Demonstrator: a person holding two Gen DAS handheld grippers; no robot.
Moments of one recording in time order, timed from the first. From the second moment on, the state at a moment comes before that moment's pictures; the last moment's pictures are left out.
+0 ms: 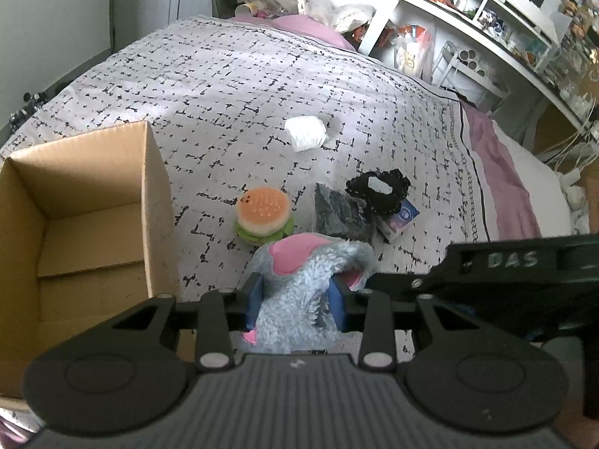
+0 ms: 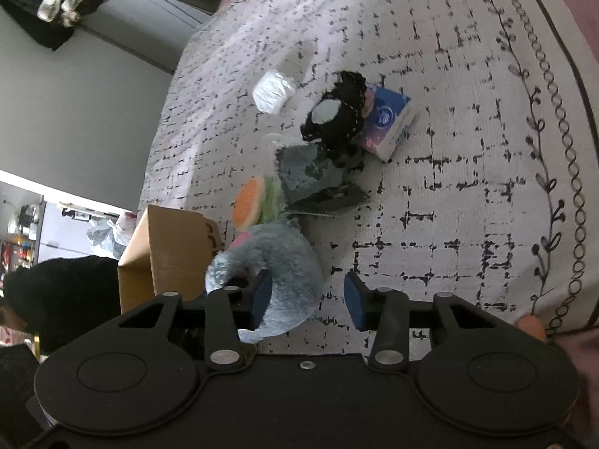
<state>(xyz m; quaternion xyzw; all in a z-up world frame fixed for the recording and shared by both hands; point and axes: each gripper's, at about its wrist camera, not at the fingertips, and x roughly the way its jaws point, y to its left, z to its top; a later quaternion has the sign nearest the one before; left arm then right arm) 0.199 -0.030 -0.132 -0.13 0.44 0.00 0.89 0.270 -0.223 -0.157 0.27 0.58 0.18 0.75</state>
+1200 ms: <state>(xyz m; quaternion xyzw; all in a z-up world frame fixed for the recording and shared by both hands) 0.185 -0.002 -0.088 -0.16 0.40 -0.02 0.90 0.255 -0.197 -0.098 0.26 0.50 0.24 0.79</state>
